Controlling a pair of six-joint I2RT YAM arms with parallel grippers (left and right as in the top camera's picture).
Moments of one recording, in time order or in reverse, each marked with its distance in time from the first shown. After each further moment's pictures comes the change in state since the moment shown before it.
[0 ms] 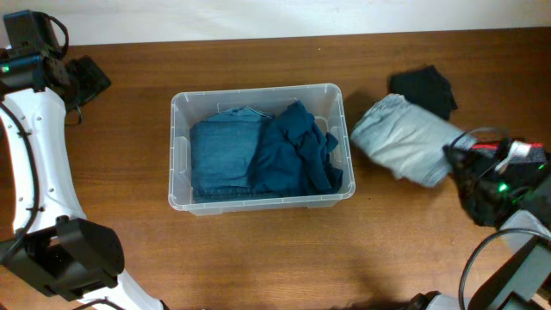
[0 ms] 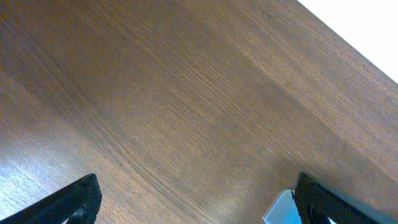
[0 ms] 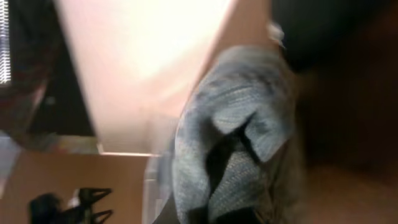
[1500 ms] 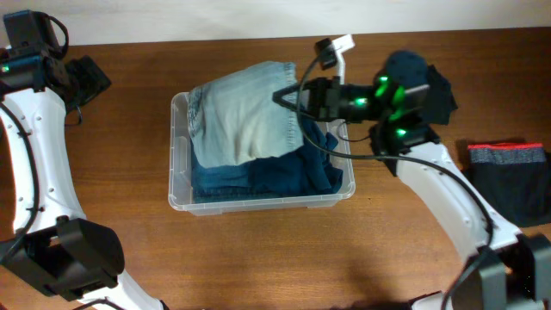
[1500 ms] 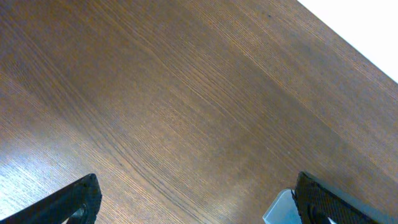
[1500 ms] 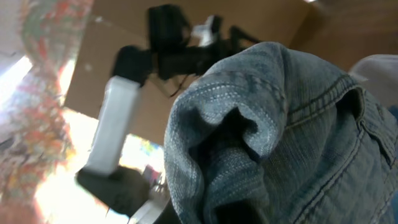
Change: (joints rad) left arm 0.000 0.000 0.000 0.000 0.000 0.000; right arm 1.024 0.068 0.490 0.260 0.088 0.457
